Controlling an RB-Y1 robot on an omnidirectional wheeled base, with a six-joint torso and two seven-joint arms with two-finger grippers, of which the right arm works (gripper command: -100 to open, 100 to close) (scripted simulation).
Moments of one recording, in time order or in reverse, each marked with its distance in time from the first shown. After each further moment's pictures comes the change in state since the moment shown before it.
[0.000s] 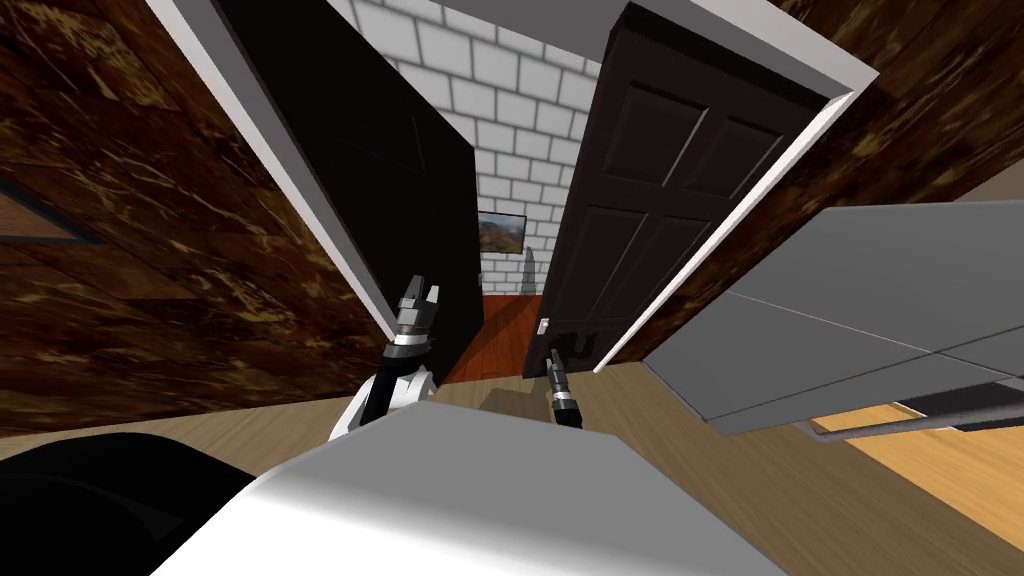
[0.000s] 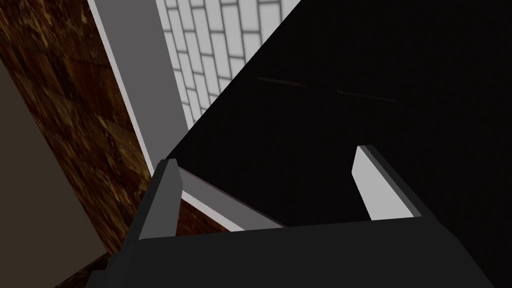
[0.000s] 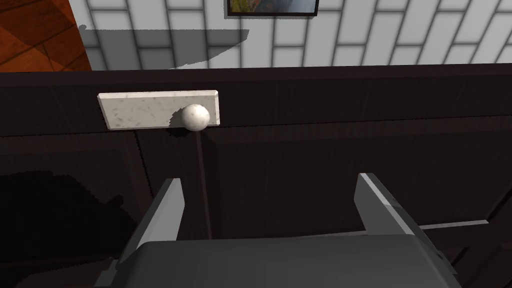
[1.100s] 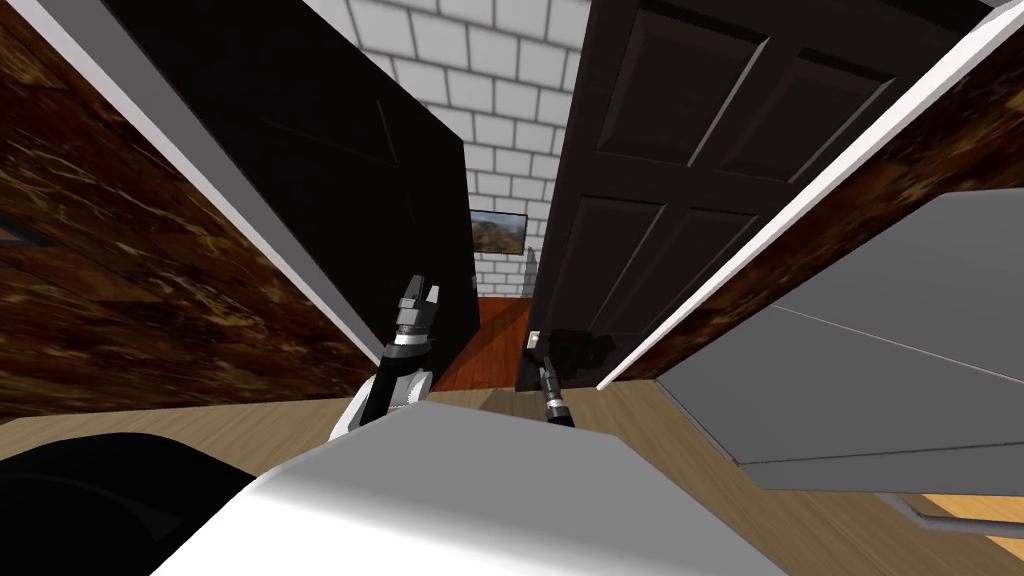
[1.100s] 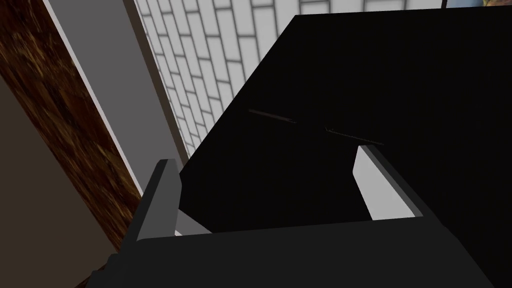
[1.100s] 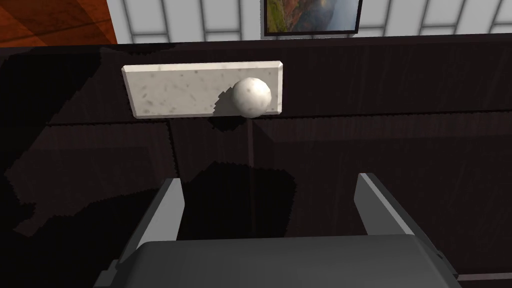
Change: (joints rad) arm -0.039 0.017 0.043 0.179 0.000 -0.047 0.000
